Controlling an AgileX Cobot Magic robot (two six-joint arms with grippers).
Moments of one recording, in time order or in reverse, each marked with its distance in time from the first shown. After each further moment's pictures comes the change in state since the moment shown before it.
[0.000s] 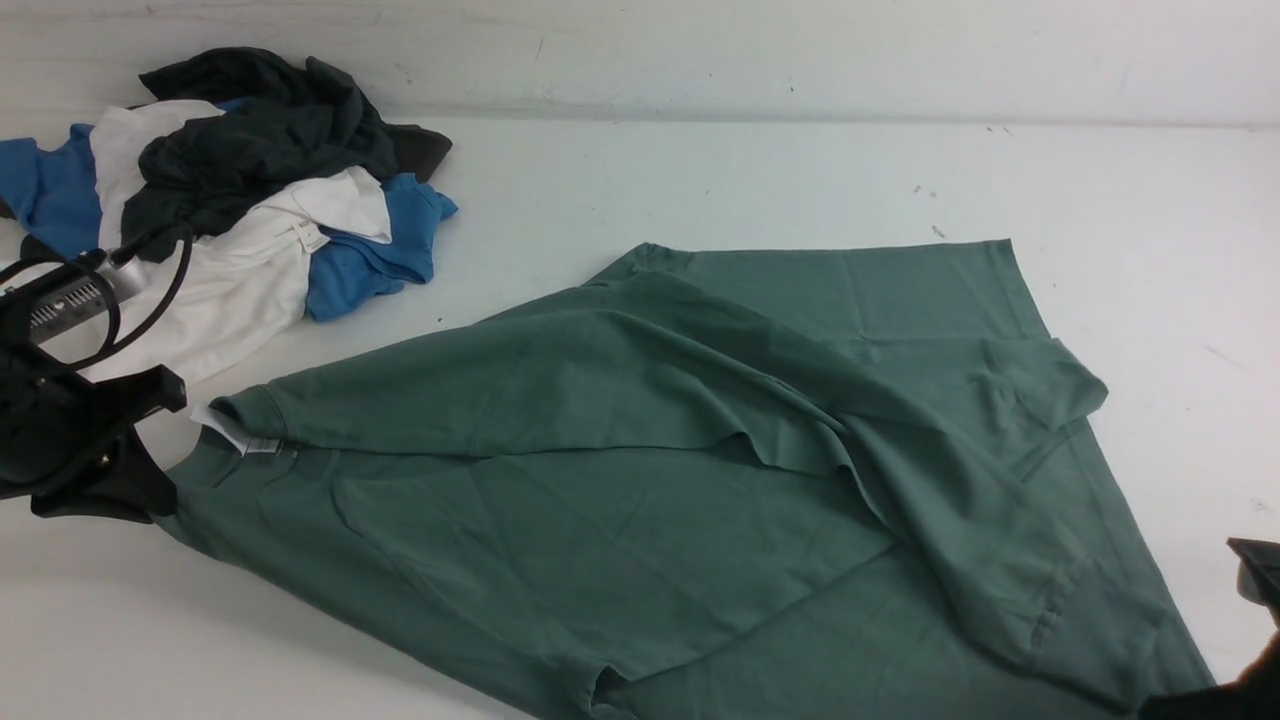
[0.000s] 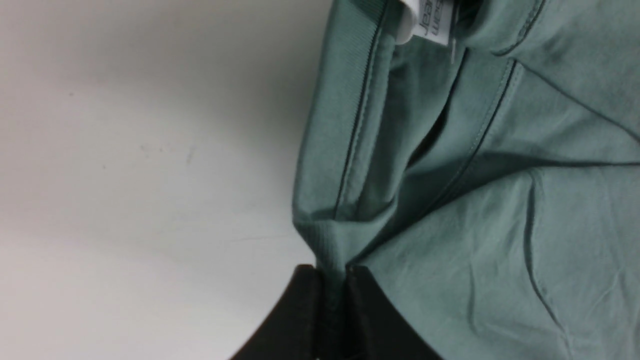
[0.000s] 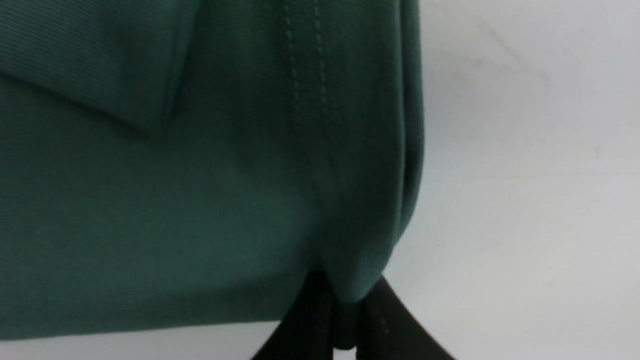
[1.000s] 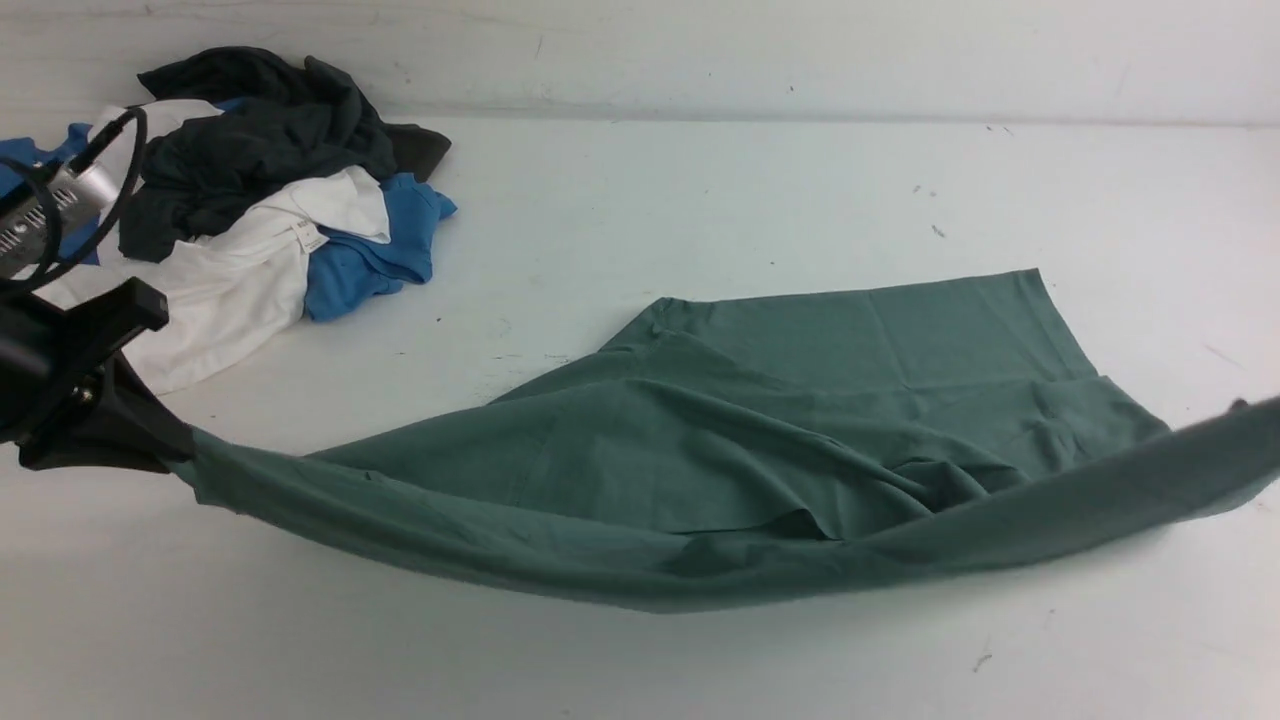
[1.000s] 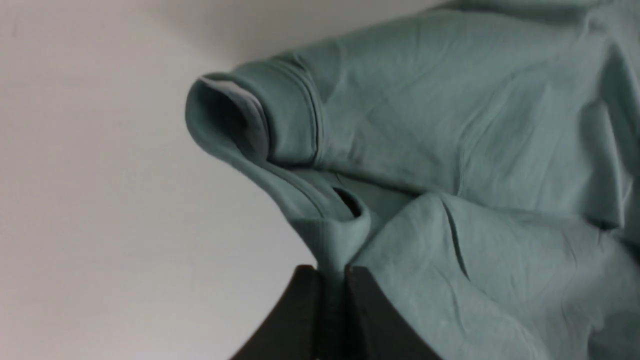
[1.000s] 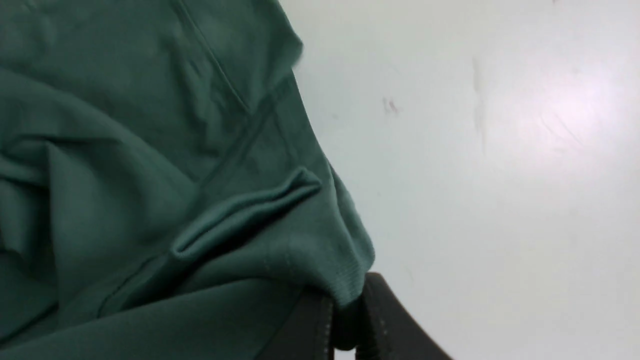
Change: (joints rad) right arm 0.001 -0.106 -0.673 -0.191 0.346 0.132; left arm 0.000 -0.156 -0.057 -0.121 0.235 -0.090
